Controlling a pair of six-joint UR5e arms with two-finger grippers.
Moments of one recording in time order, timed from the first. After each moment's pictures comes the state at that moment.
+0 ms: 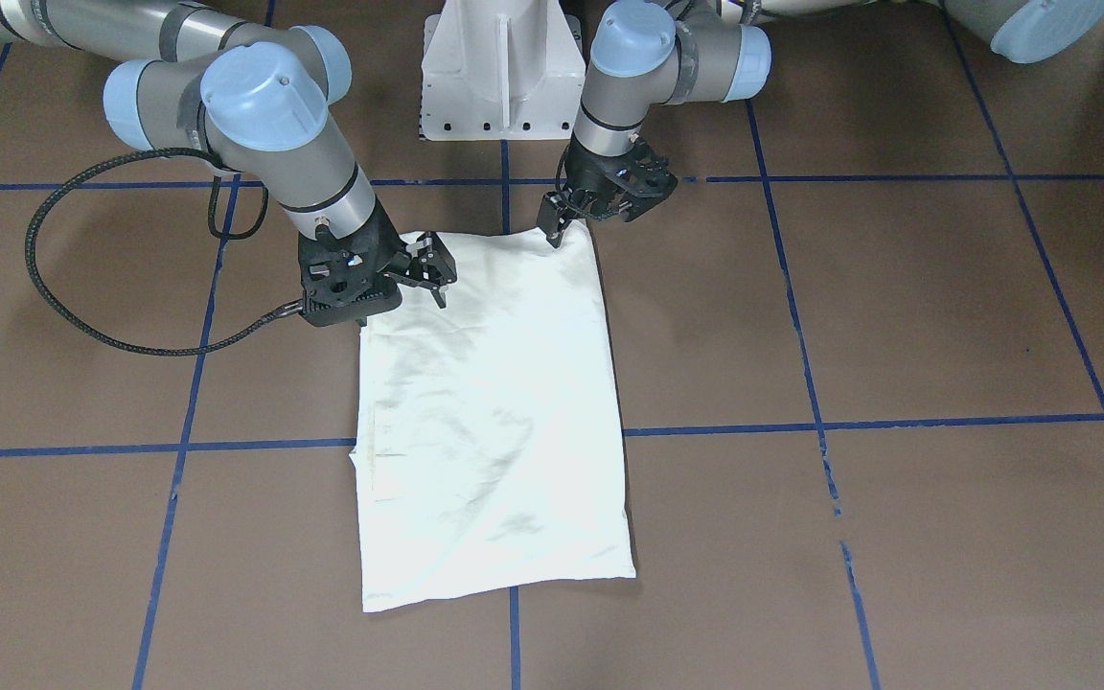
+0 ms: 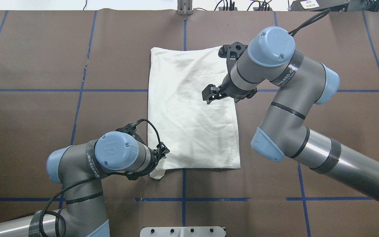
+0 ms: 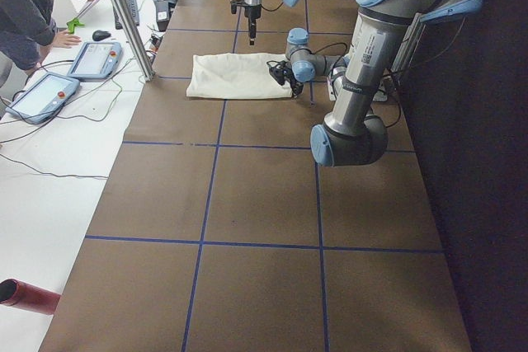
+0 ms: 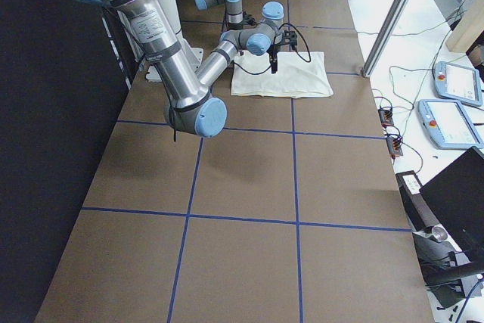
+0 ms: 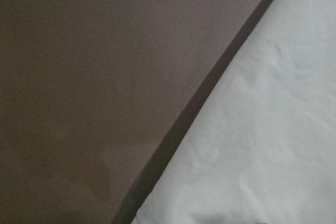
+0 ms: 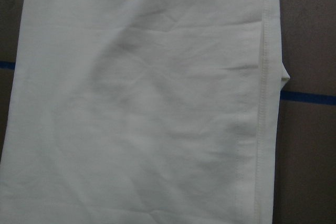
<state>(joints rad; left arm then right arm) -0.33 -2.08 -1.78 -1.77 -1.74 -2.04 0.68 -0.97 1.71 -1.43 2.03 1.04</state>
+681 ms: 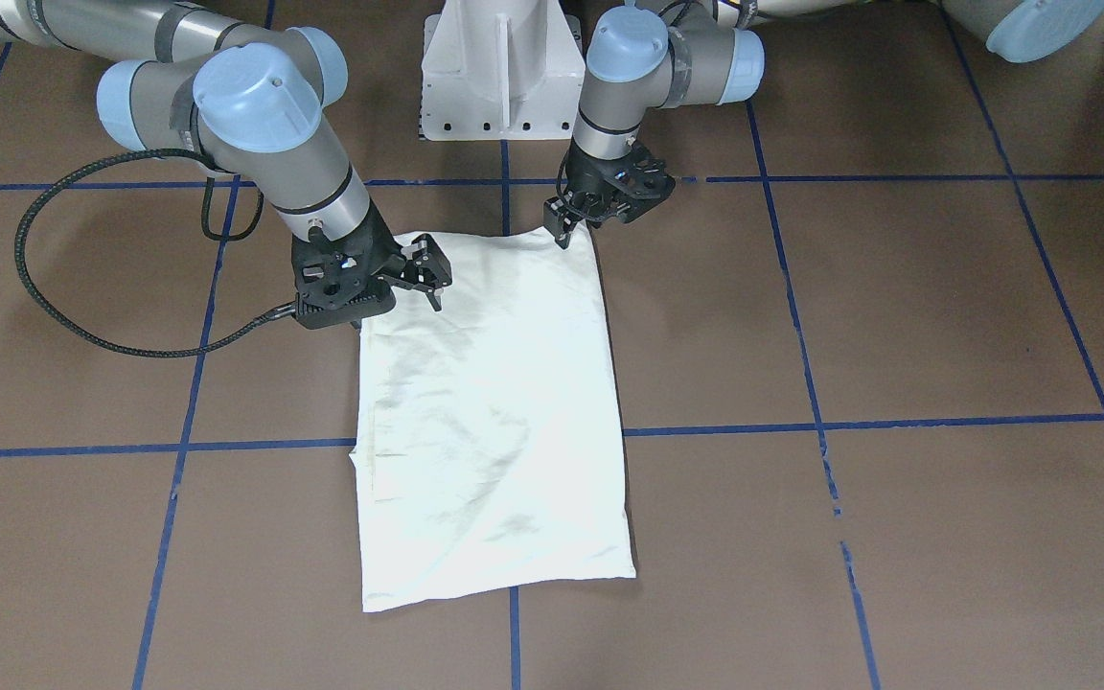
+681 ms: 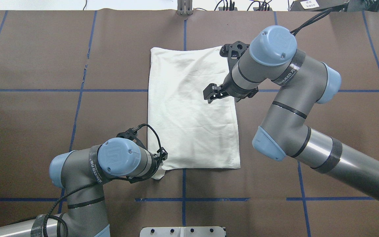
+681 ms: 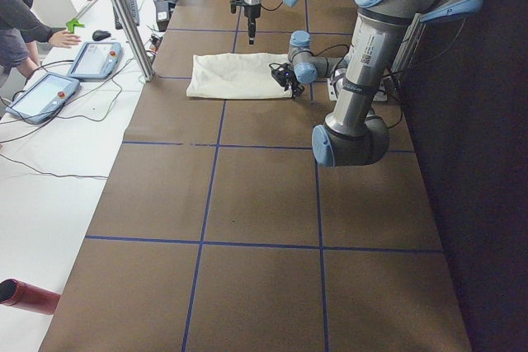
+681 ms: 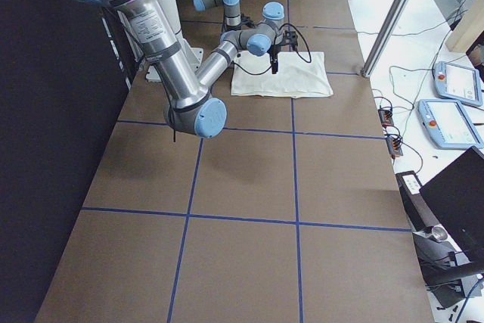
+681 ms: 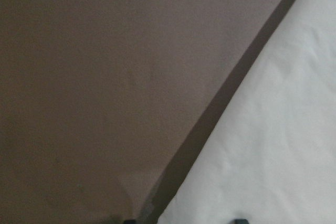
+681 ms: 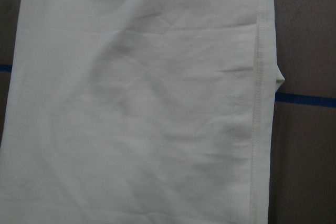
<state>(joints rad) -0.30 -2.08 -1.77 -1.77 -1.72 -2.04 0.68 -0.97 1.71 -1.43 2.03 1.04</state>
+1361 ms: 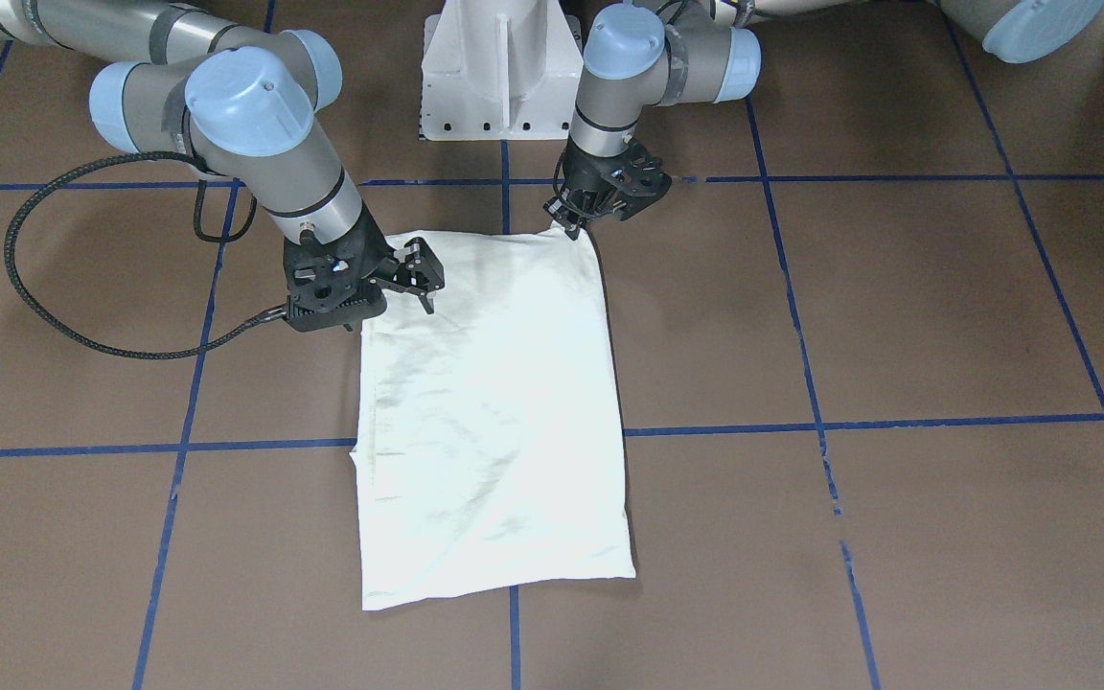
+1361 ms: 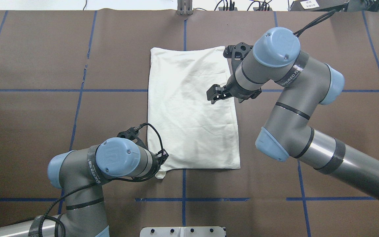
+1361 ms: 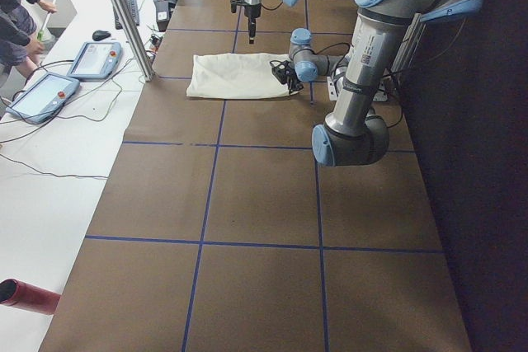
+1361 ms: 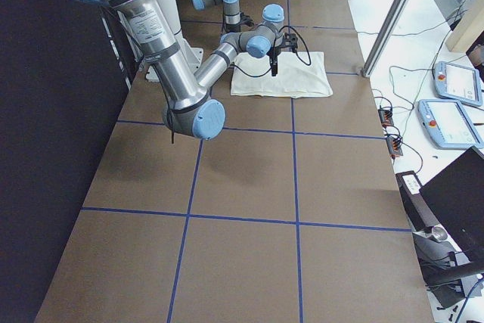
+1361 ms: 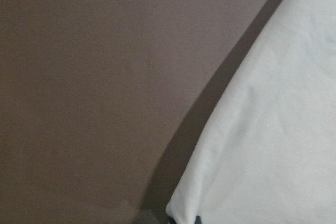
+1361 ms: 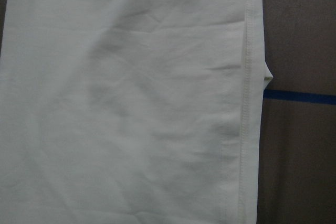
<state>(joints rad) -0.30 -2.08 -1.80 -1.77 -1.72 -2.02 0.68 -0.99 1.72 -1.43 2.03 1.06</state>
